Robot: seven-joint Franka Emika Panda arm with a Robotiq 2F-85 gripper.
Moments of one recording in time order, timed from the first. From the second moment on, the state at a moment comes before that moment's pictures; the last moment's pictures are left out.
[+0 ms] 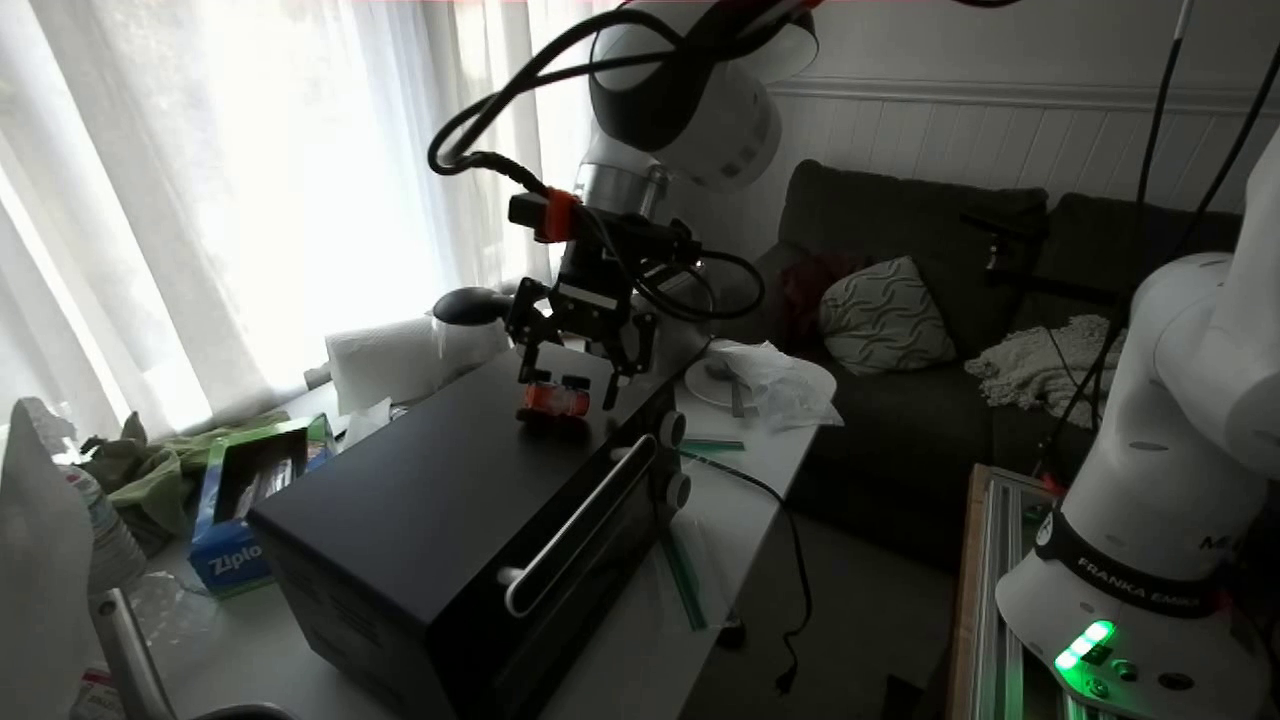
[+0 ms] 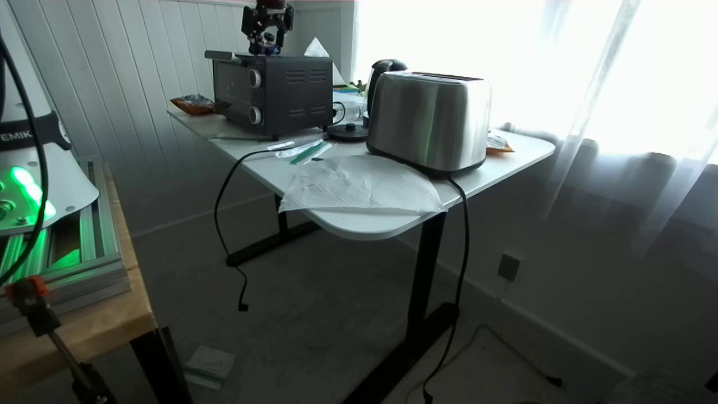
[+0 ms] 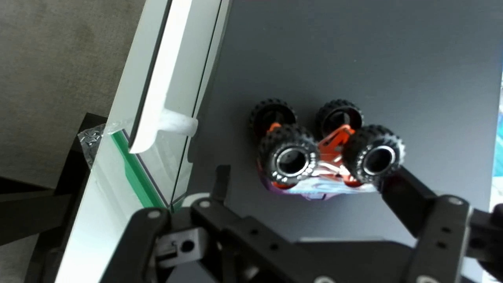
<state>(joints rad) 0.09 -0.03 0.14 -2.27 0.62 2.29 1.10</state>
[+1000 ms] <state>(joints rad) 0.10 -0.05 0.14 -2.25 0.55 2.29 1.05</state>
